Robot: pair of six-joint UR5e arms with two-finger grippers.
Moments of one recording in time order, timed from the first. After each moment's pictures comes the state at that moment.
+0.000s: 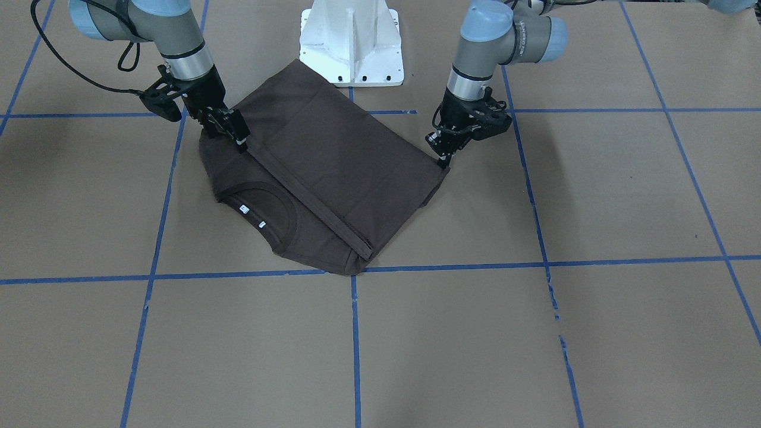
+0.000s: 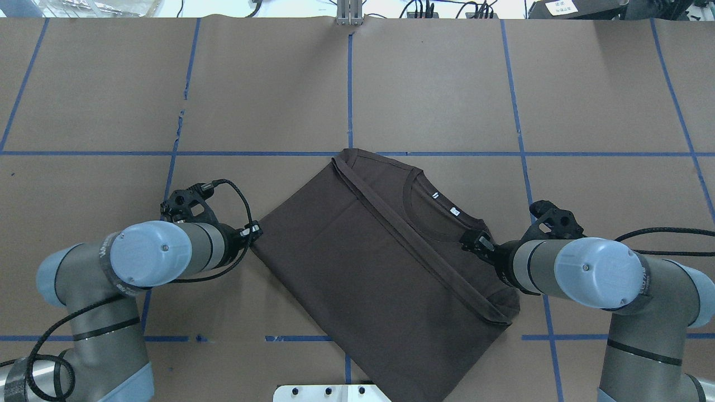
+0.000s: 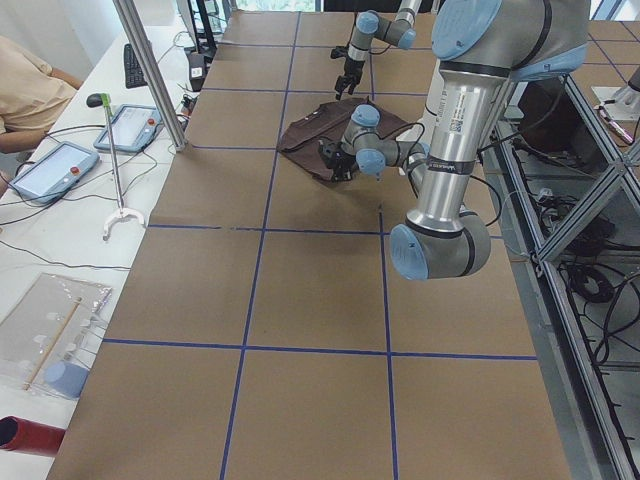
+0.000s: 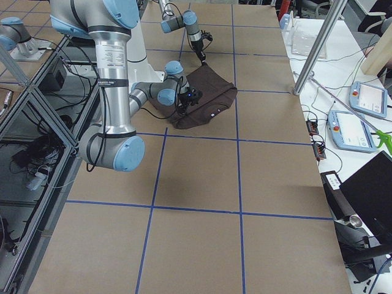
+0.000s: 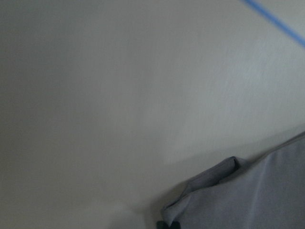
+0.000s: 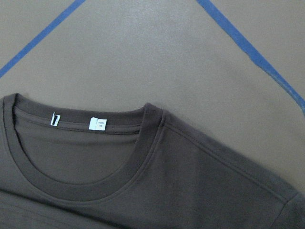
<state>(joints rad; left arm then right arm) -0.41 -1.87 -1.87 -1.91 -1.56 -1.77 0.36 -1.50 2.06 -1.23 1.59 1.99</state>
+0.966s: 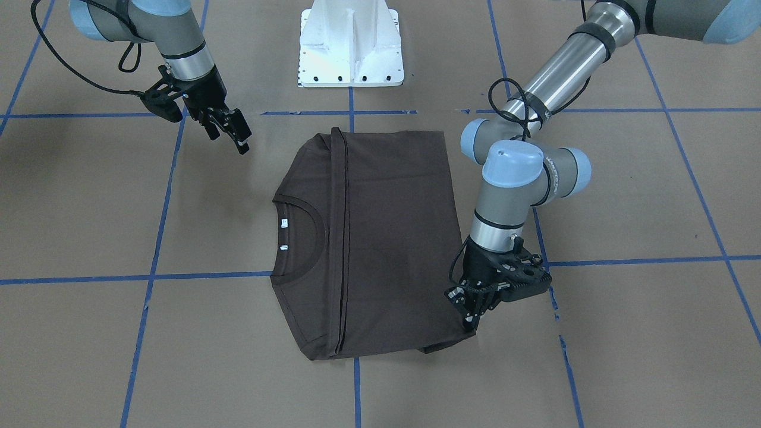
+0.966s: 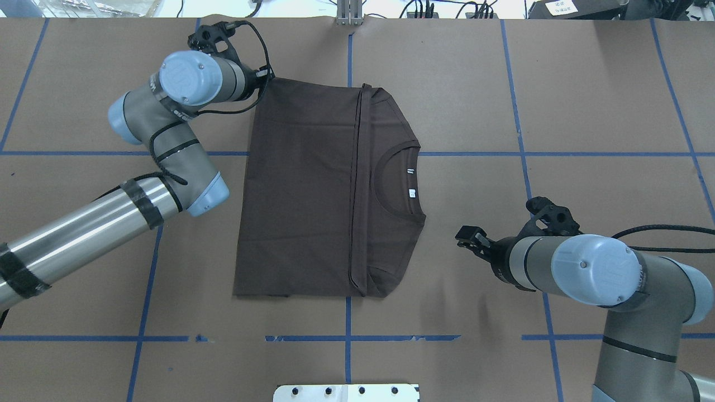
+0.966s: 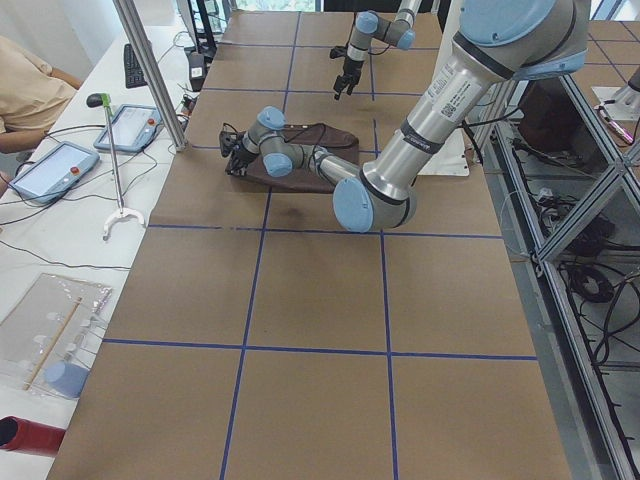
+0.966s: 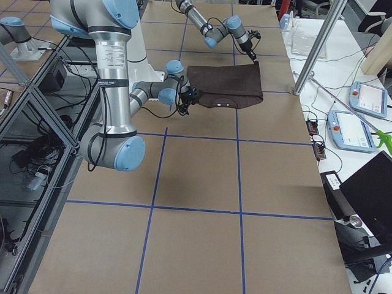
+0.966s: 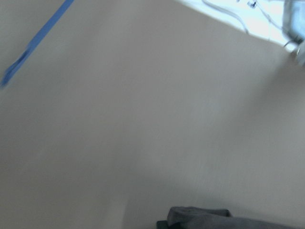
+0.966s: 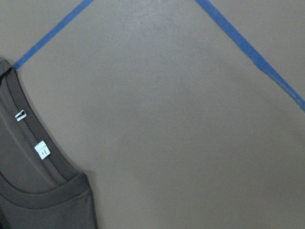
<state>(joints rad) -0.77 -2.34 -1.10 -2.33 -1.57 -1.43 0.37 -1.47 2.05 -1.22 1.59 1.98</state>
